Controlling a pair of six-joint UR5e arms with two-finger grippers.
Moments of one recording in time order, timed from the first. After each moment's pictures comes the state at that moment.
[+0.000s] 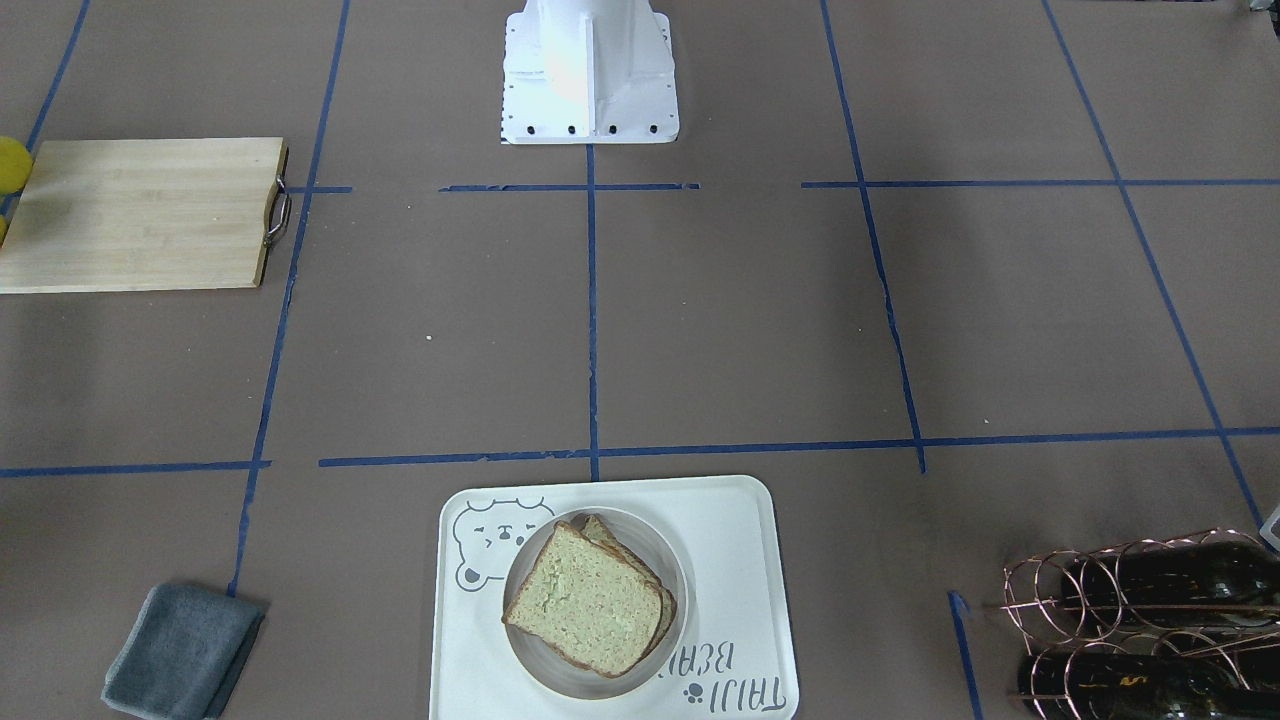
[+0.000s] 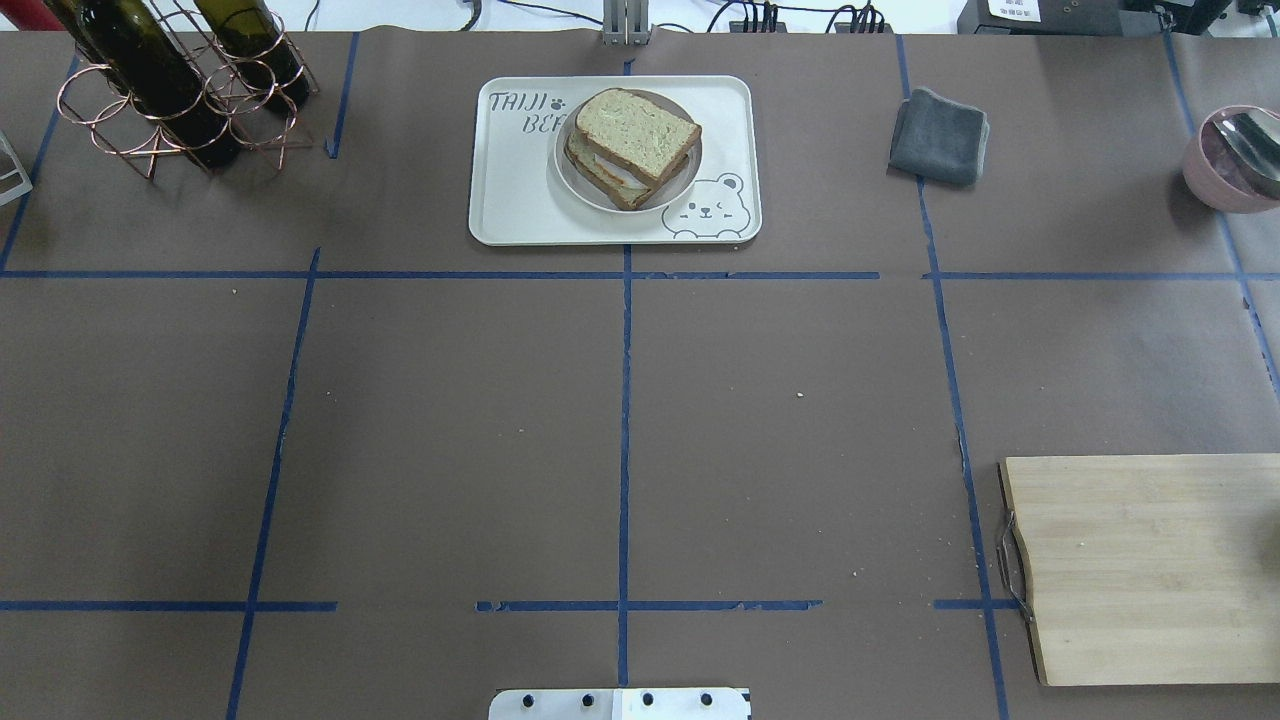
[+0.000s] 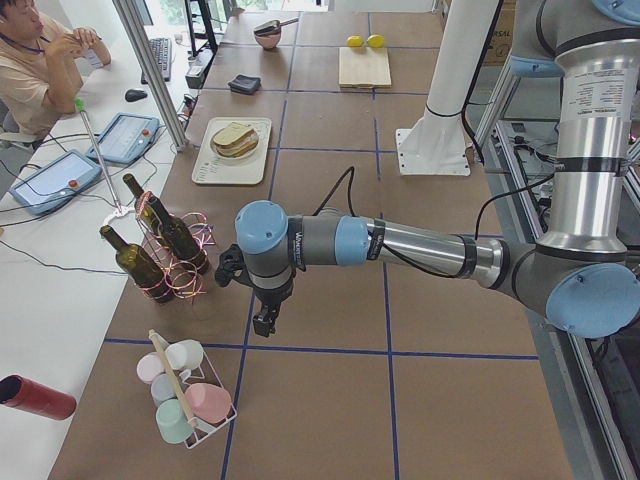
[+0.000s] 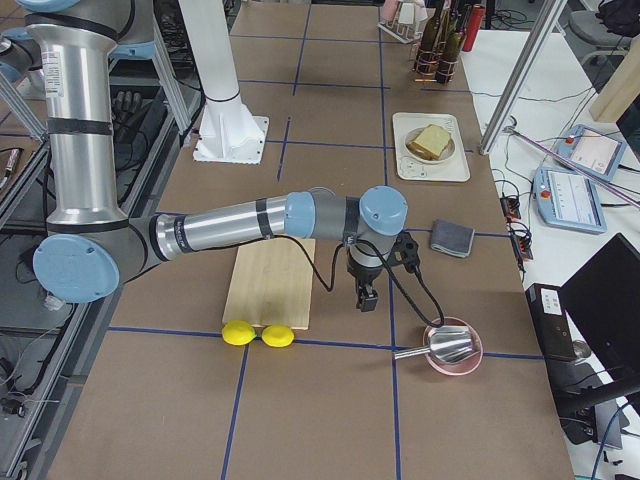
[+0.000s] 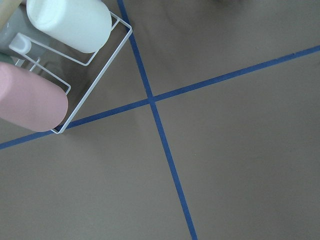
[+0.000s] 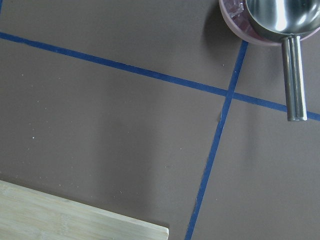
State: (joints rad) left arm -1.62 -1.56 -1.76 -1.38 -2.36 0.29; right arm 1.54 -1.57 1.79 -1.84 2.39 -0.26
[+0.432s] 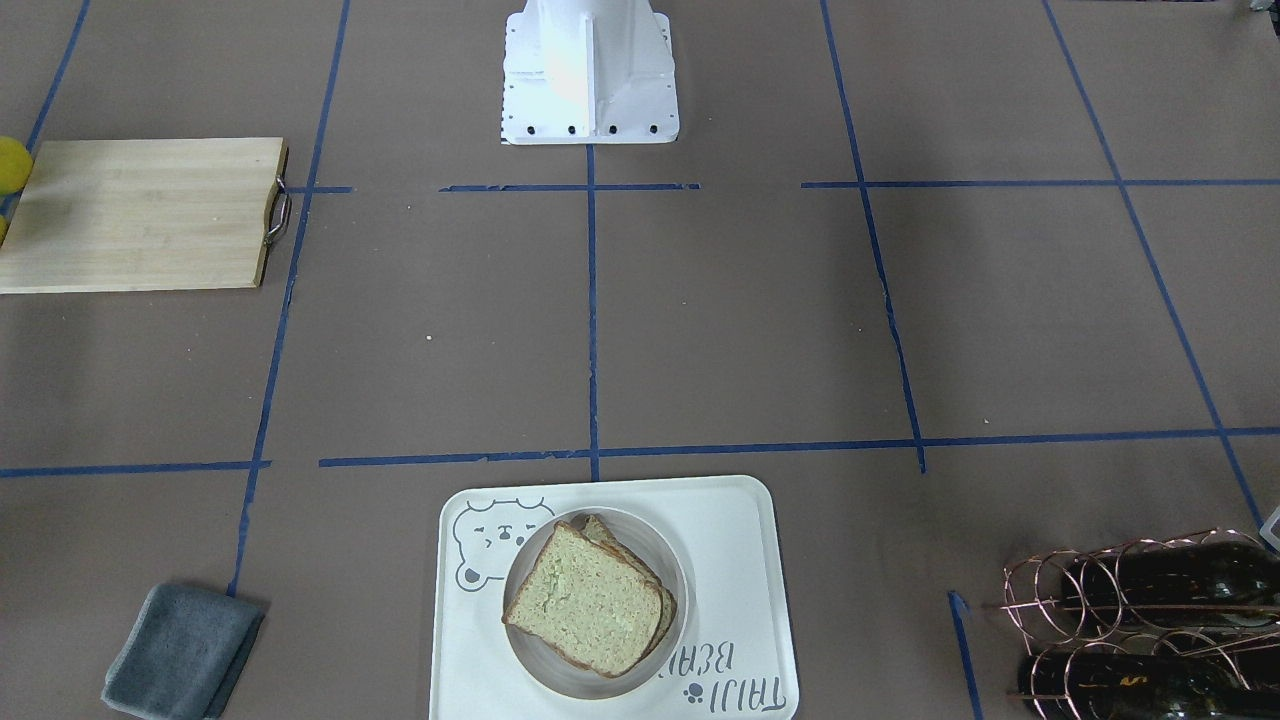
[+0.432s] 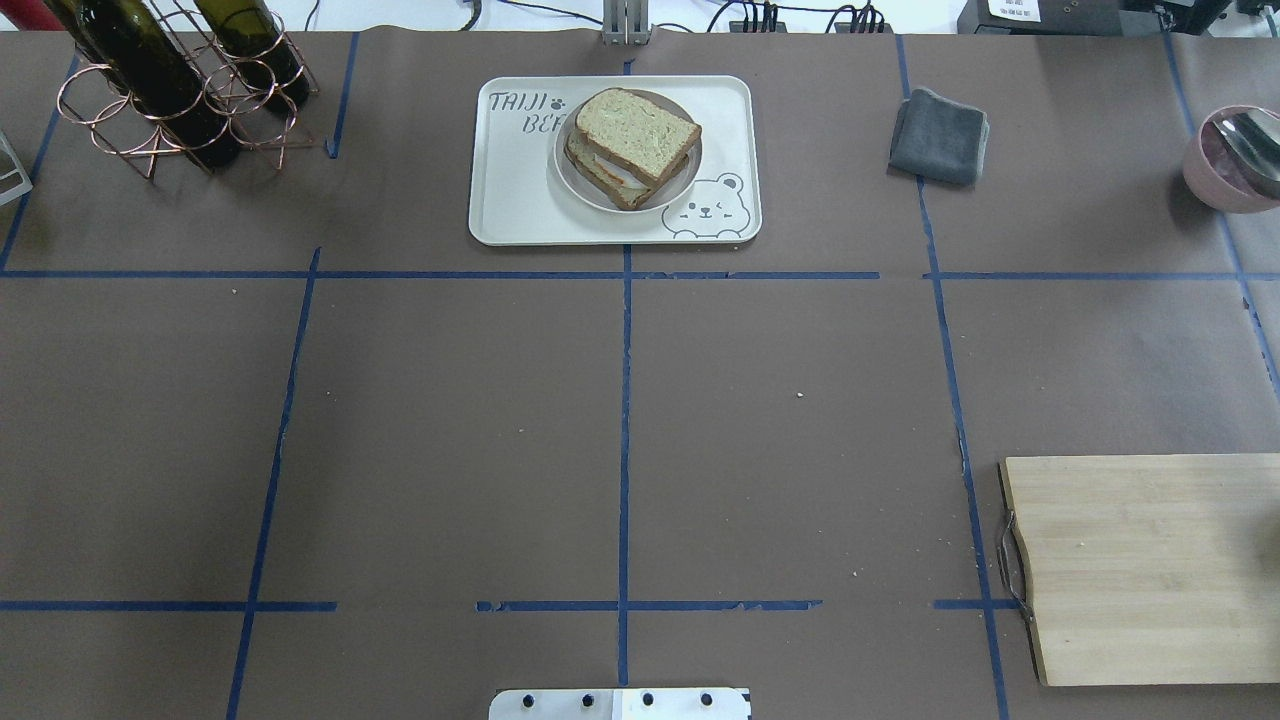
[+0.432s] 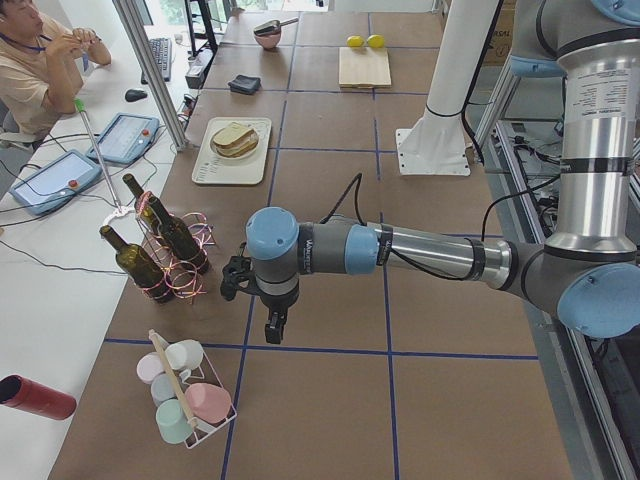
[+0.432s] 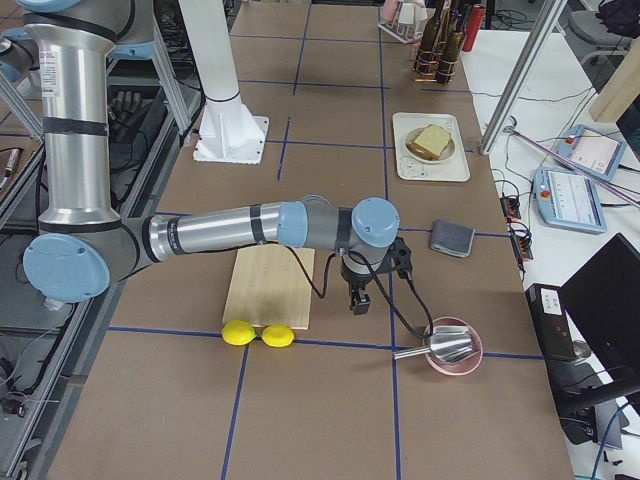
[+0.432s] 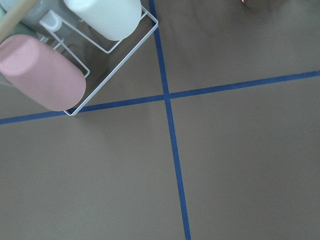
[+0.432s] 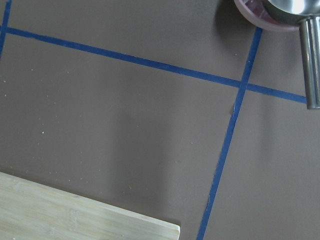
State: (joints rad) left arm -1.62 -1.51 -1.77 -1.49 -2.35 0.11; right arm 1.54 -1.60 1.79 -1.82 2.43 -0.26
